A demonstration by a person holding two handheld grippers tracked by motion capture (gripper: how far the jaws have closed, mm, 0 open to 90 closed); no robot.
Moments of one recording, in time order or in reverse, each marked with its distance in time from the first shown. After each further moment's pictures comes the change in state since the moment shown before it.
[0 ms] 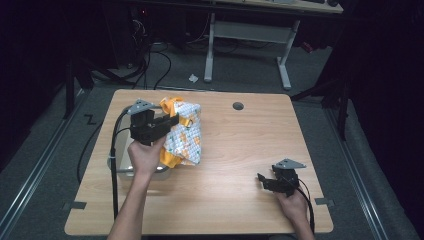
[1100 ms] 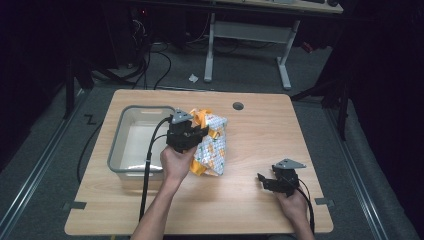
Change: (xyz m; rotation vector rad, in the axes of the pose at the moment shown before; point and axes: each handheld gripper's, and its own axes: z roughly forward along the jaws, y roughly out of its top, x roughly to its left) left arm -0.052 -0.026 0.064 0.098 -0.044 0.073; right arm 0.000 0.000 0.000 0.000 0.000 0.000
